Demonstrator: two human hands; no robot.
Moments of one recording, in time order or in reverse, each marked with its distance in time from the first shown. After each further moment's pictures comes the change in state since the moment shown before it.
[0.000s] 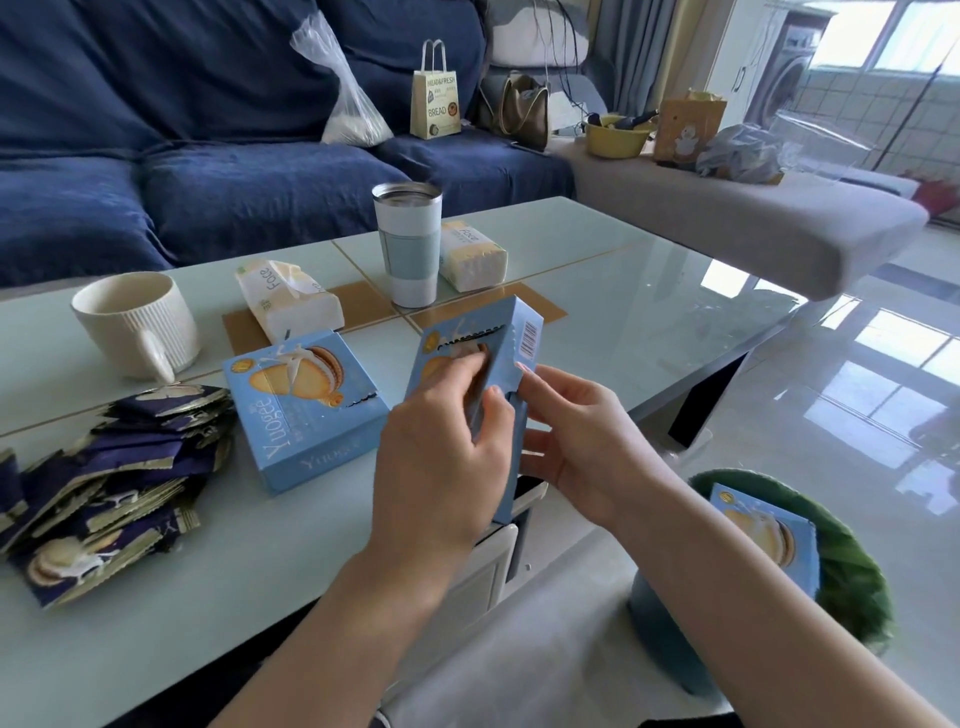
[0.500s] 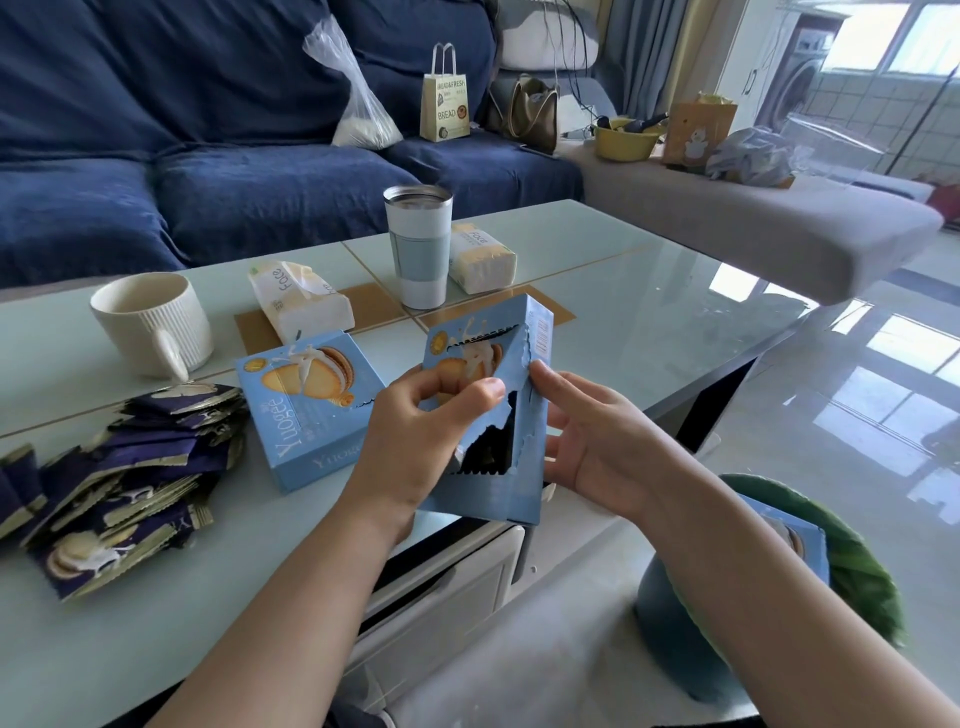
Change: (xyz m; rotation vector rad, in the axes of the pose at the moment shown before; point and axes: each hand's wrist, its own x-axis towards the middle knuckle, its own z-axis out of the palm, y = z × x) left_hand 0.017 -0.021 -0.014 -0.600 -0.219 -0.429; right_hand 0.005 -0.007 -0.018 0.112 -0.129 0.174
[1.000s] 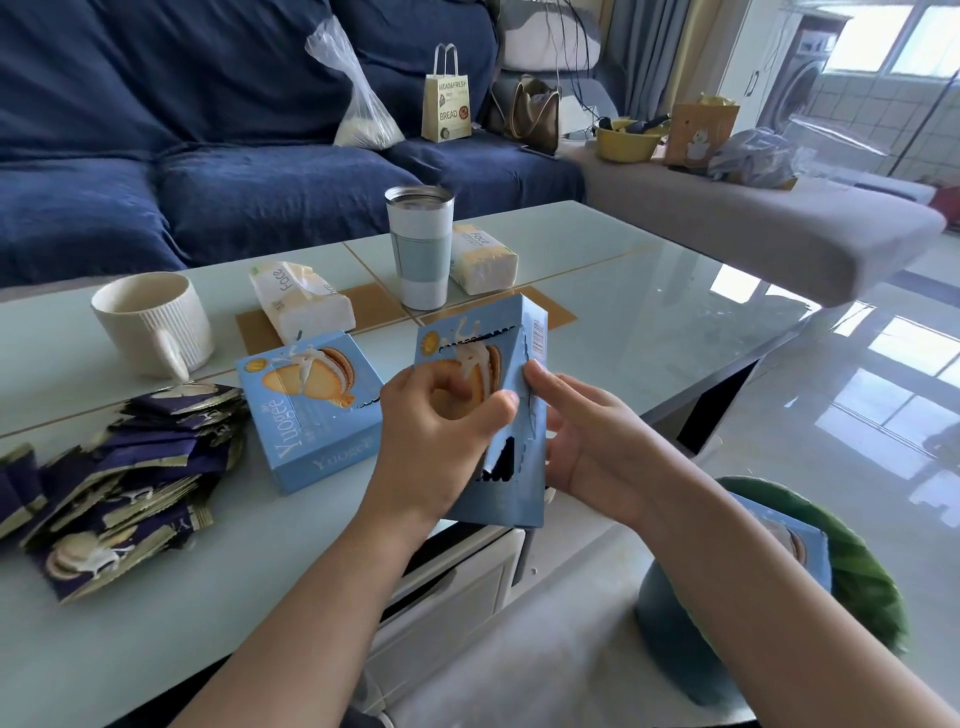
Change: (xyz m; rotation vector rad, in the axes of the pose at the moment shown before) left_hand 0.002 -0.009 0.009 0.143 0.087 0.117; right_hand -0.002 0.000 0.007 -0.060 -0.034 0.002
